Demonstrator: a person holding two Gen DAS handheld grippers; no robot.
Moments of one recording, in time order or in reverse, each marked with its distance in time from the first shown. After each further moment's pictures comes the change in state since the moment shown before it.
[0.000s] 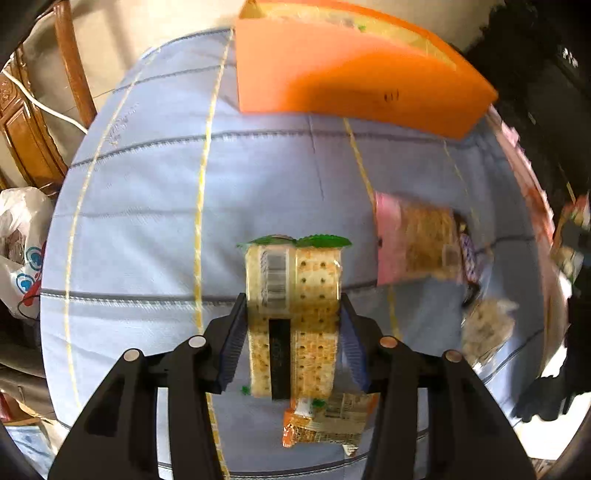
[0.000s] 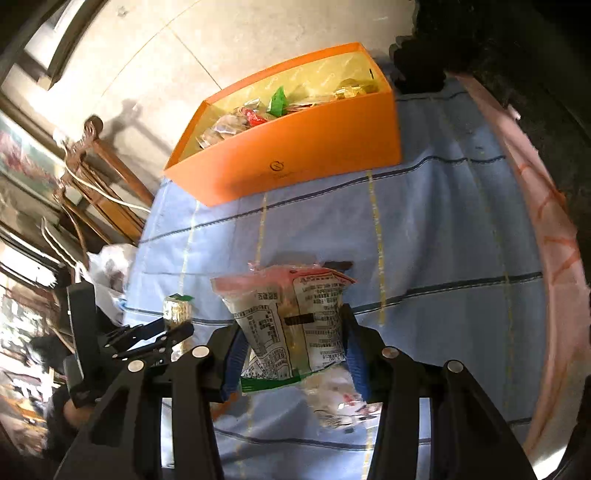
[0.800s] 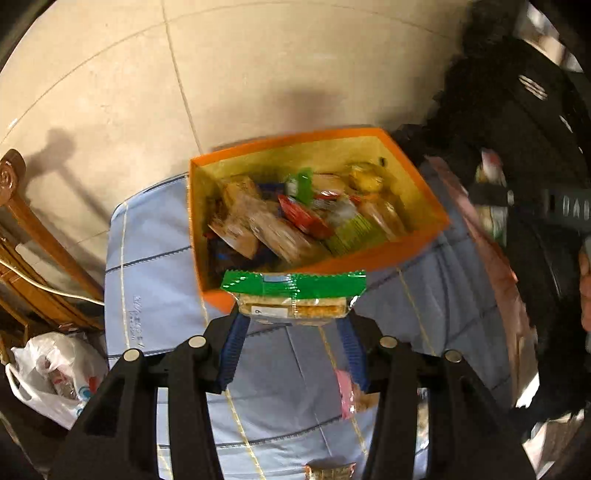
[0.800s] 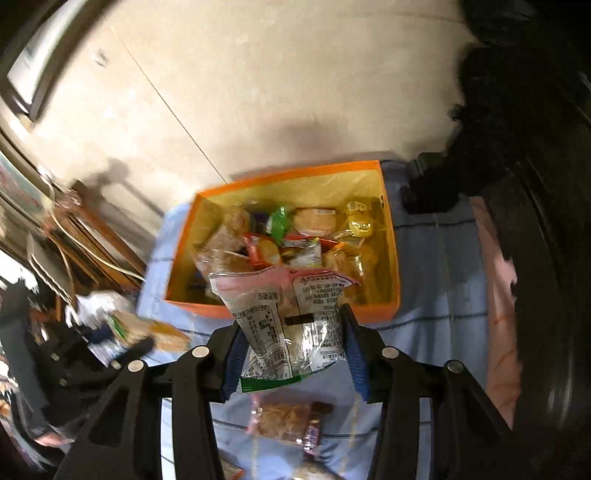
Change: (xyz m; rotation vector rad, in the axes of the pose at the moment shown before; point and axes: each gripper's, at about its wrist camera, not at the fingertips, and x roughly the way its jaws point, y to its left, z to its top) left arm -0.099 -0.043 0.196 0.220 -0.095 0.014; right arm -0.022 0.035 0.204 -0.102 0.037 -0.161
